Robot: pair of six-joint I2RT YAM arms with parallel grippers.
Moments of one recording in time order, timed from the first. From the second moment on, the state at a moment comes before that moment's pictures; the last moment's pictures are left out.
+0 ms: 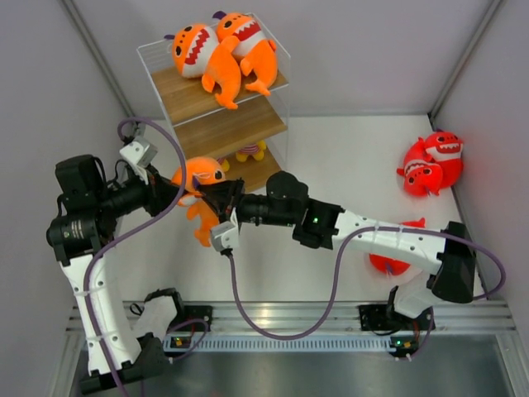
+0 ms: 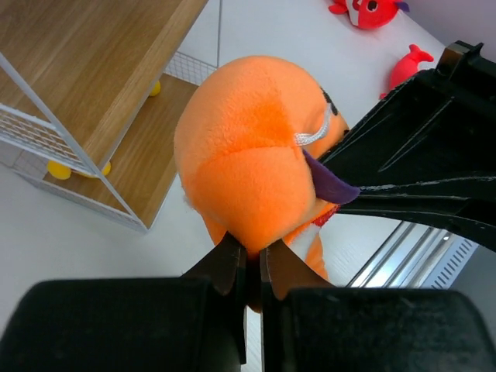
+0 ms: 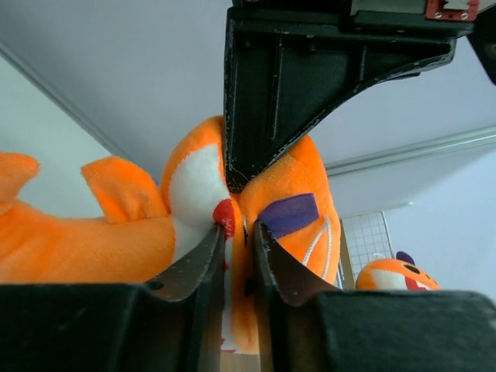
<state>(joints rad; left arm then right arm) 0.25 0.94 1.51 -1.15 0.99 0.35 1.20 1.52 1.34 0.19 -0.25 -1.28</state>
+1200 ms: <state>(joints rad) 0.25 0.99 1.80 -1.13 0.89 0.03 1.09 1.58 1.15 0.62 -0.19 0.45</state>
